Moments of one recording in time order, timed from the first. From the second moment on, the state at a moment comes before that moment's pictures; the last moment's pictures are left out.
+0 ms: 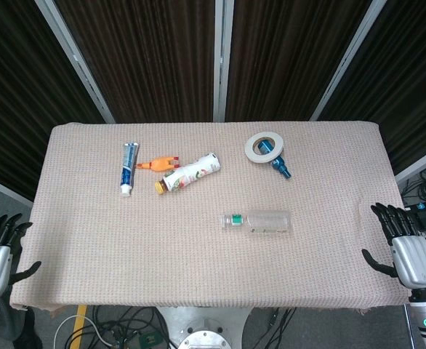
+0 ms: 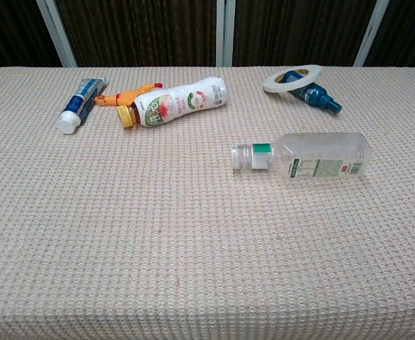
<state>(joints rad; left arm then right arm) -0.05 -1.19 0.01 -1.57 1.50 1.62 0.06 0.16 -1.08 -0.02 -1.58 -1.56 1.53 0.16</state>
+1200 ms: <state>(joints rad) -0.04 -1.16 -0.02 -1.59 1.51 1.58 0.04 0.61 -1.44 0.13 -1.41 -1.38 0.87 -0.02</state>
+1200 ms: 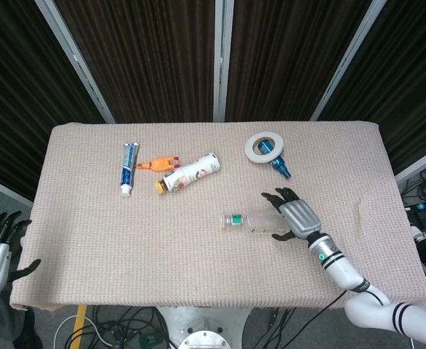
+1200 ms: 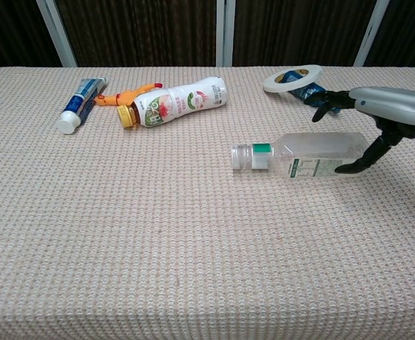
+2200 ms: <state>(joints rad) -0.19 -1.14 -0.06 -1.64 1.71 1.51 -0.10 0.62 -1.50 0.09 -1.34 -1.57 1.07 0.40</state>
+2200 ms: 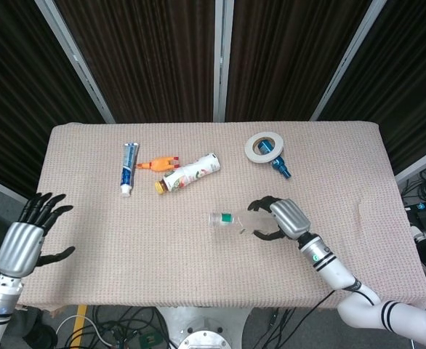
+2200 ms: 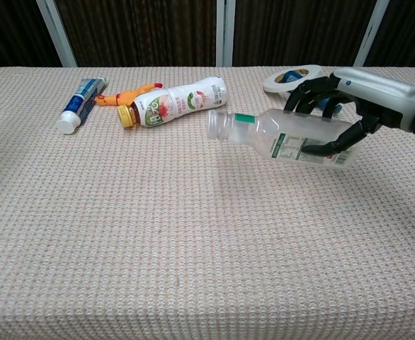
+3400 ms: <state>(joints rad) -0.54 -1.32 -0.16 -1.76 1.80 1.36 -0.10 0.76 -1.60 0.08 -1.30 -1.71 1.23 0.79</state>
